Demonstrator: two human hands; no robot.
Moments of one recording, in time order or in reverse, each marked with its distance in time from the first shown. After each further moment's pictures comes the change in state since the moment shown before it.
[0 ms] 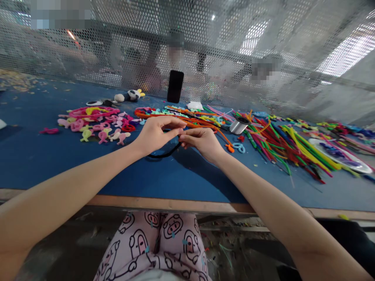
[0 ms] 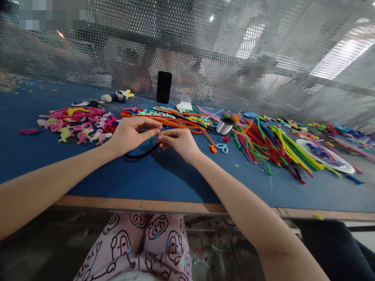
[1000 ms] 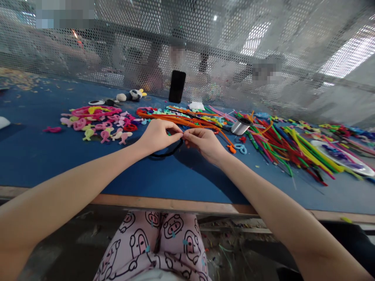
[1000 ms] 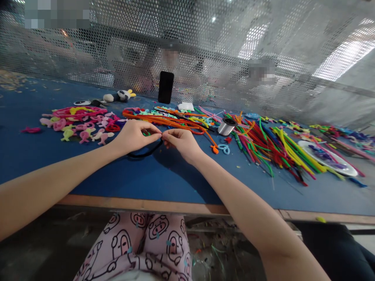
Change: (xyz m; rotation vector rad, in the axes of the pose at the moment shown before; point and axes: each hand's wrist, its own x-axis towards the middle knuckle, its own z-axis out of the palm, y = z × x) left_hand 0.002 -0.005 -0.004 0.330 -0.101 -0.065; right_hand 0.001 0.001 0.000 0.034 0.003 0.080
